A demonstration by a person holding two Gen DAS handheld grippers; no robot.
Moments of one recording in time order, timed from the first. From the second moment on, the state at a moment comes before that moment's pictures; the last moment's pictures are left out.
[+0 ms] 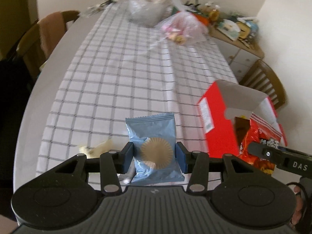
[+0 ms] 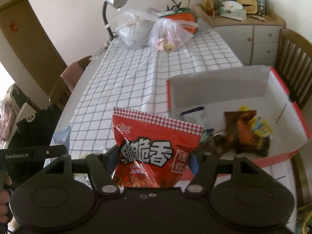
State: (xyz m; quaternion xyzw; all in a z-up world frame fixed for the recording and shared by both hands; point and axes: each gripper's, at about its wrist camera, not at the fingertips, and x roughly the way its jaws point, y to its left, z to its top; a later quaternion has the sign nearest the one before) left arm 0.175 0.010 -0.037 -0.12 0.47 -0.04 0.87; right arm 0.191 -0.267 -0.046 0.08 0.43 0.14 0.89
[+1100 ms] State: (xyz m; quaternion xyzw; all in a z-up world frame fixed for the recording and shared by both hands) left arm 0.284 -0.227 -0.069 -0.03 0.50 -0.08 0.86; right arm 0.299 -0.436 -0.085 0.06 0.45 0.12 0.88
